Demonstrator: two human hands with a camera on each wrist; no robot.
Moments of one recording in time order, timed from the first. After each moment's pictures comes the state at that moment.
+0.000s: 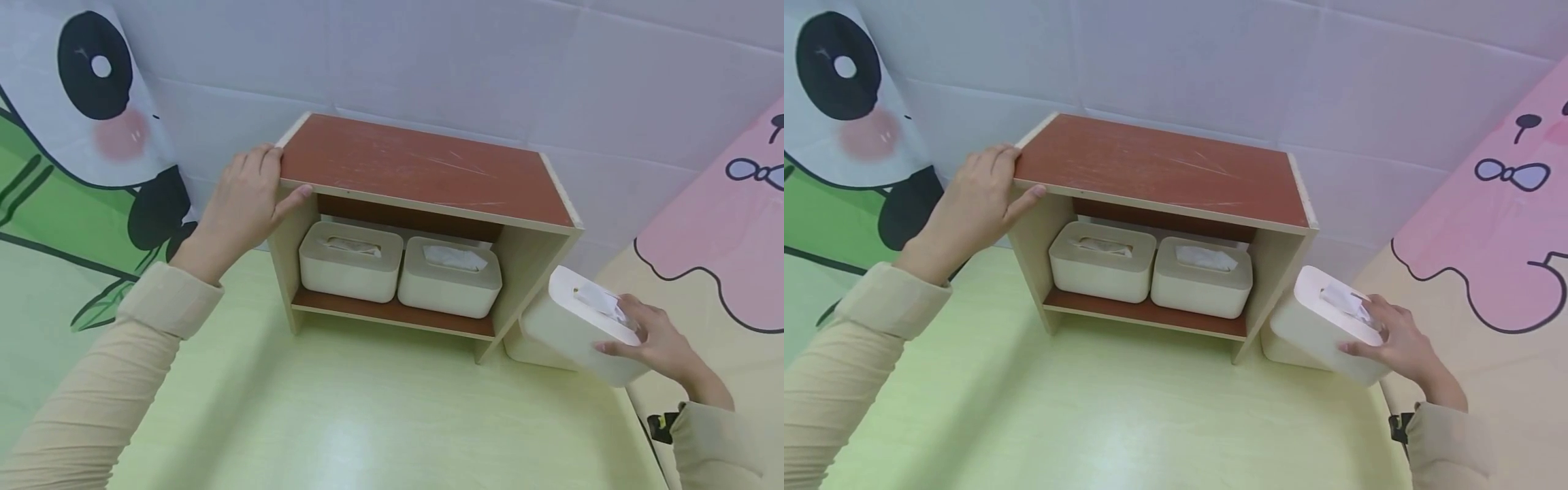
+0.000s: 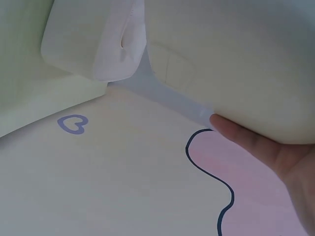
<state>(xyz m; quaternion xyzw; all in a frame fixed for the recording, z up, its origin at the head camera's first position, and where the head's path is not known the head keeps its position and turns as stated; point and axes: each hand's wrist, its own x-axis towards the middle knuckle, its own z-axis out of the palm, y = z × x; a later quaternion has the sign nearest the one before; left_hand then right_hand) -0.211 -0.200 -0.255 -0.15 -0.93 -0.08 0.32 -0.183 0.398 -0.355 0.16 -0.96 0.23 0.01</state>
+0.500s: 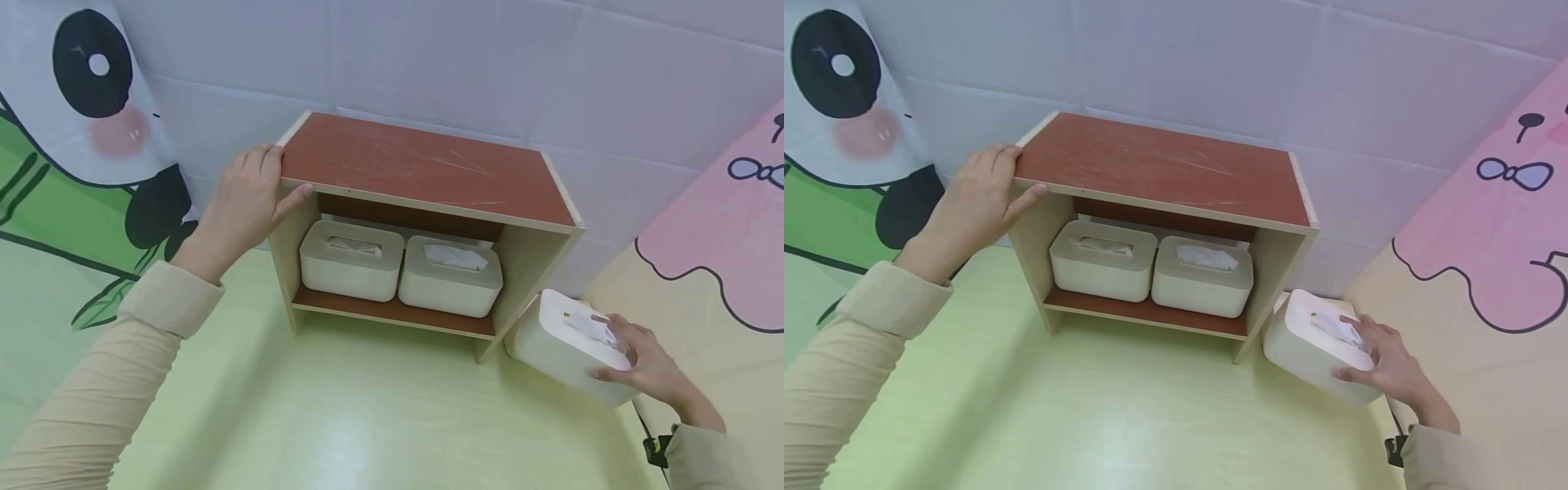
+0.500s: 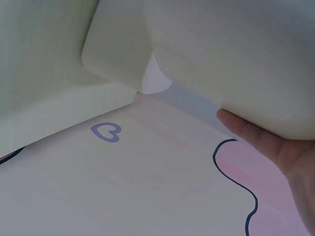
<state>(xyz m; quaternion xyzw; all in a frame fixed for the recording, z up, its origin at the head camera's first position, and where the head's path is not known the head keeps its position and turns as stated) -0.214 -0.199 -0.258 -0.16 -0.93 -0.08 0.33 -0.164 0.396 -0.388 0.14 -0.96 0.26 -0.01</state>
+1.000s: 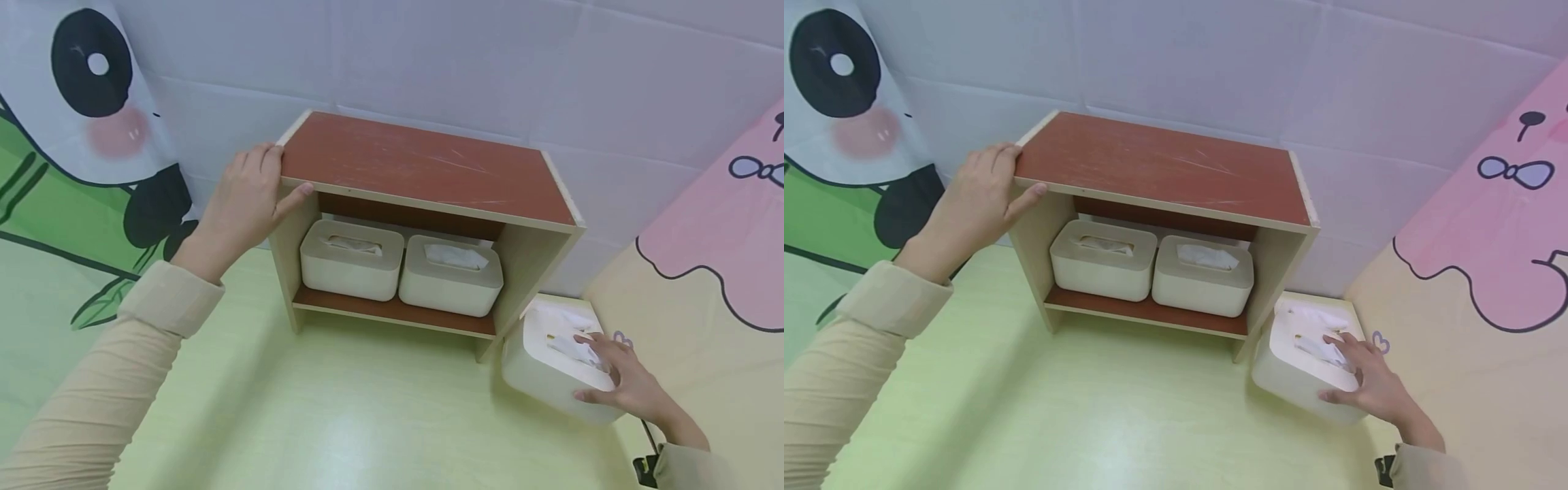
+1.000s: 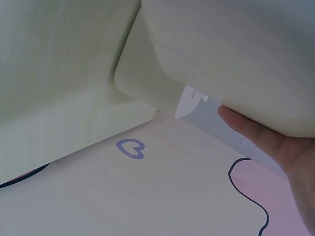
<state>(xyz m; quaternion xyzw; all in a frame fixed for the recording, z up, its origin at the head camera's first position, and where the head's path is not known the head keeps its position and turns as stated) -0.215 -0.199 -0.258 -0.16 -0.93 -0.08 0.33 -0.150 0.386 -0.422 0.19 -0.95 0.27 0.00</state>
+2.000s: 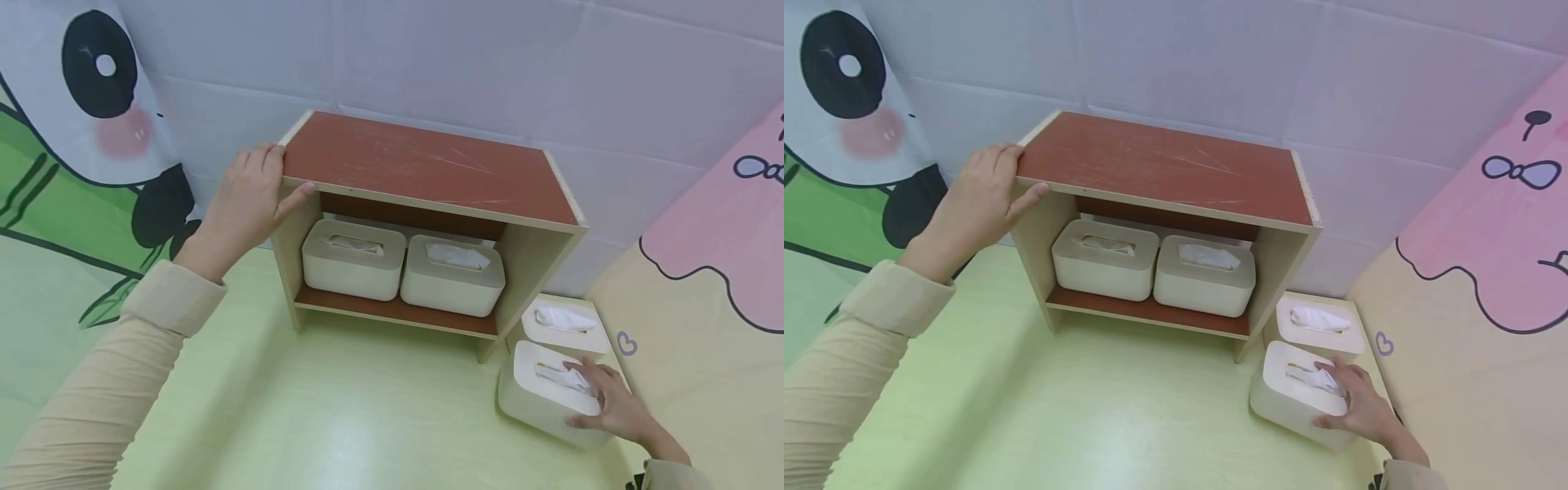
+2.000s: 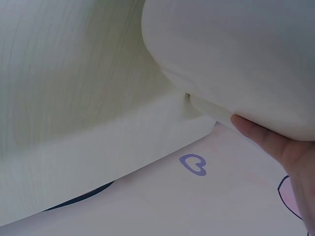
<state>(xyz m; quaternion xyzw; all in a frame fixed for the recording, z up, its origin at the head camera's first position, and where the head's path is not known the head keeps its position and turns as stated) -0.212 -0.199 -0.257 -0.15 -0.93 -0.07 0.32 -0.140 0.393 -0.478 0.18 -0.95 0.23 -0.01</state>
